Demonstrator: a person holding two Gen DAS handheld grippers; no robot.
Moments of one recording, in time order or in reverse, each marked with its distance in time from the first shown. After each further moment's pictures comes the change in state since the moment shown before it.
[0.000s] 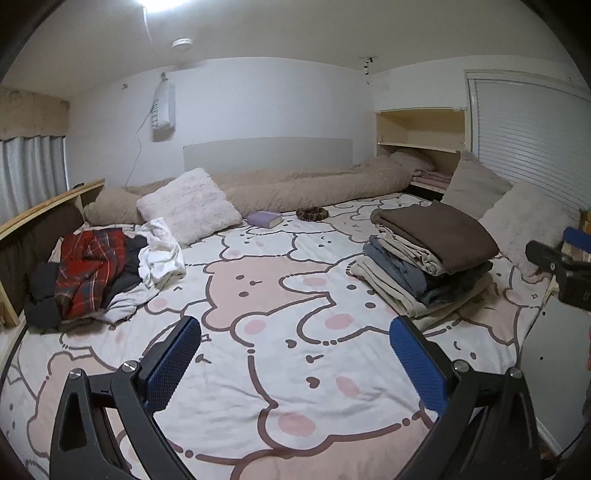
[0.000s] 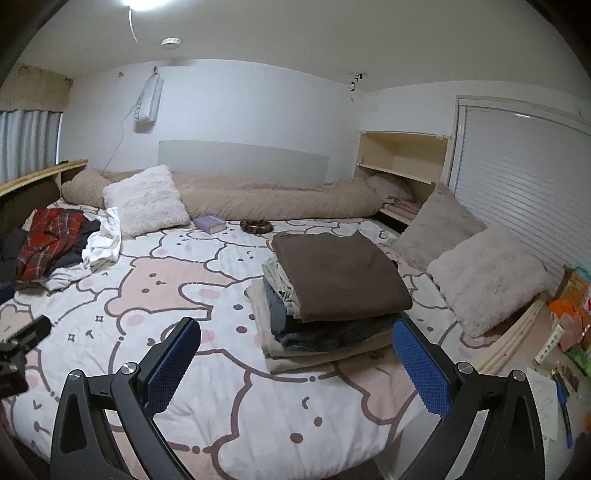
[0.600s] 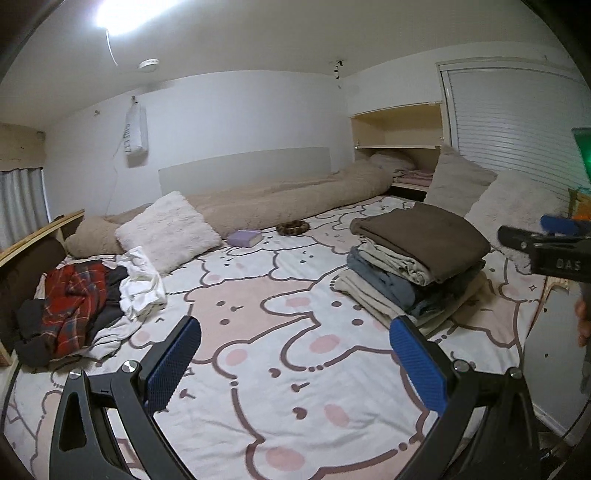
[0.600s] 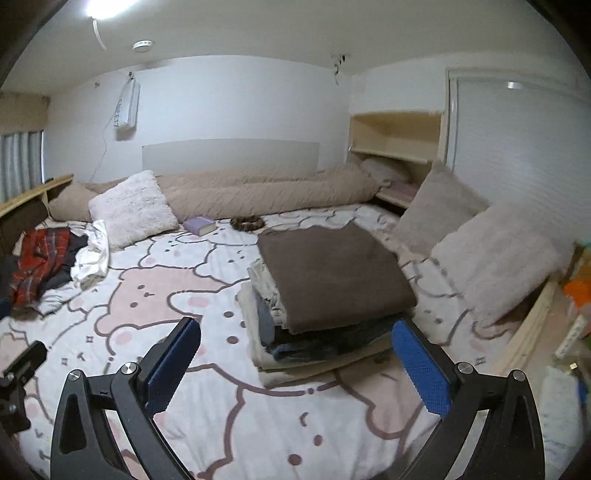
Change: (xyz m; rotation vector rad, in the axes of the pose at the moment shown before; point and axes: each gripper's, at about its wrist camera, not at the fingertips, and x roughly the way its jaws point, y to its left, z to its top) left arm 0.022 -0.031 0.021 0.103 -0.051 -0.040; right arm 0.039 -0.019 0.012 0.080 0.021 -0.012
